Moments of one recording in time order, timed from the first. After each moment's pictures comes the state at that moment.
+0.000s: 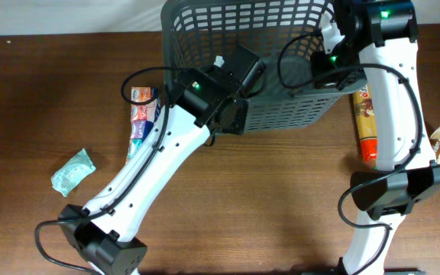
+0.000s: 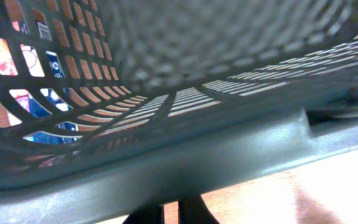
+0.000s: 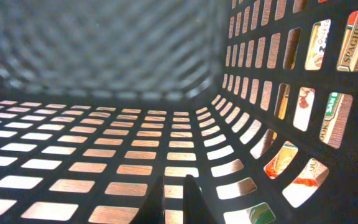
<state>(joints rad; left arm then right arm) -0.67 1.84 2.00 -1.39 -0.20 -0.43 0.12 2.10 2.44 -1.69 -0.02 -0.01</state>
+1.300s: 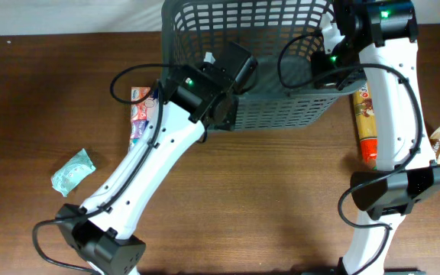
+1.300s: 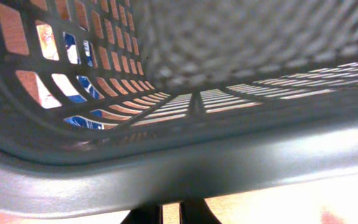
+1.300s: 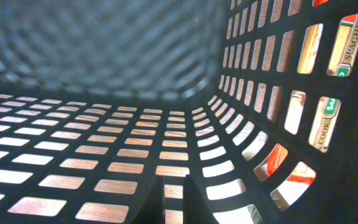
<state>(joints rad) -0.63 1.84 2.00 -1.41 -0.27 -0.43 0.12 2.10 2.44 -1.69 -0.02 0.01</state>
